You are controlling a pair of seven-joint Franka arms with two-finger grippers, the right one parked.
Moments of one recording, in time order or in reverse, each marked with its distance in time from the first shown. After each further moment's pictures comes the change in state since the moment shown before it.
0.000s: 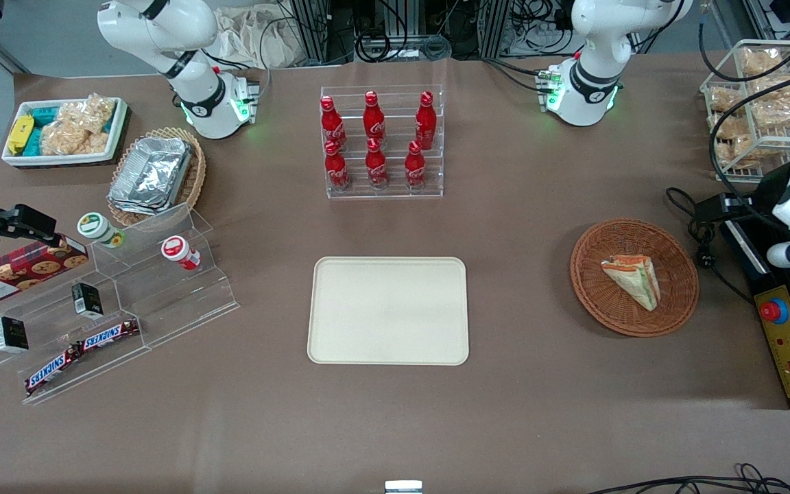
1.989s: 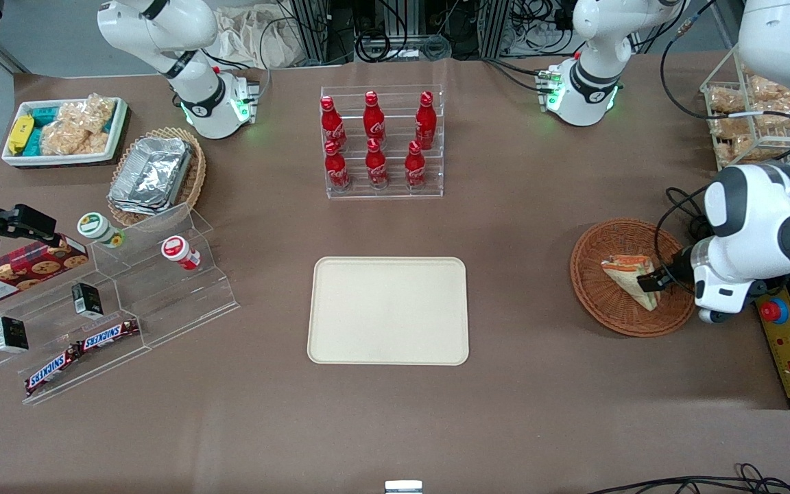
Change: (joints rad) arm 0.131 0.137 0.014 -0.639 0.002 0.731 -0.438
